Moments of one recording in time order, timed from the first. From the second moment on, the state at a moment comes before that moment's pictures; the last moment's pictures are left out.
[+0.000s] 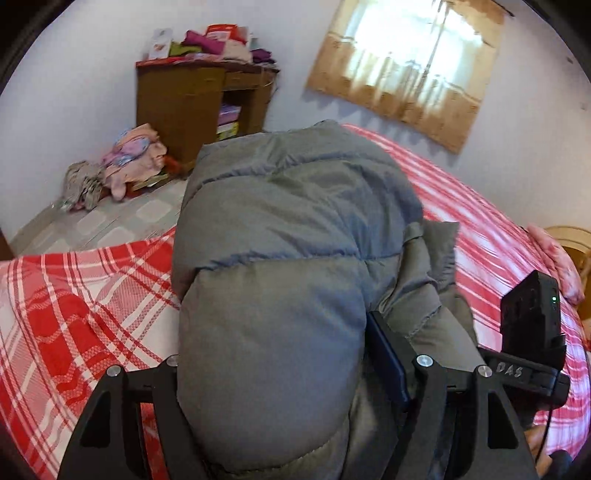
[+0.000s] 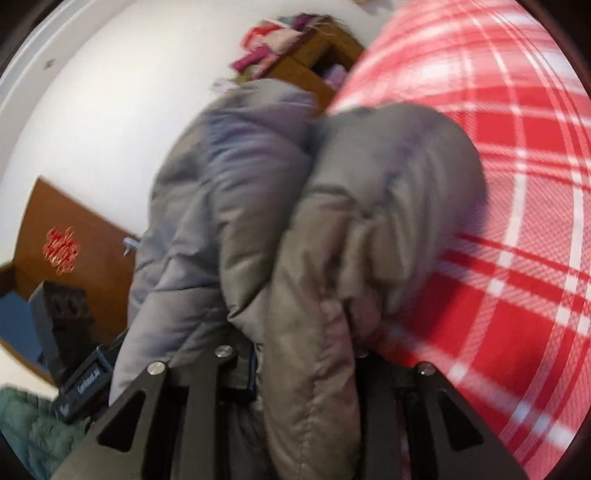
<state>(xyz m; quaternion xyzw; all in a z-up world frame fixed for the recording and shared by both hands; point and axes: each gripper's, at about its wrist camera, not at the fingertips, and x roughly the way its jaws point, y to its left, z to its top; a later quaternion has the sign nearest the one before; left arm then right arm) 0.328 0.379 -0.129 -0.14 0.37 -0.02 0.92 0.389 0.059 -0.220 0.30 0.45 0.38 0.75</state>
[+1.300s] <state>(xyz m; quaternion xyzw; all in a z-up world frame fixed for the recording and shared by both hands) 0.235 0.426 -0.053 -0.10 0.38 0.09 0.92 0.185 0.000 -0.110 0.14 0.37 0.14 0.91</state>
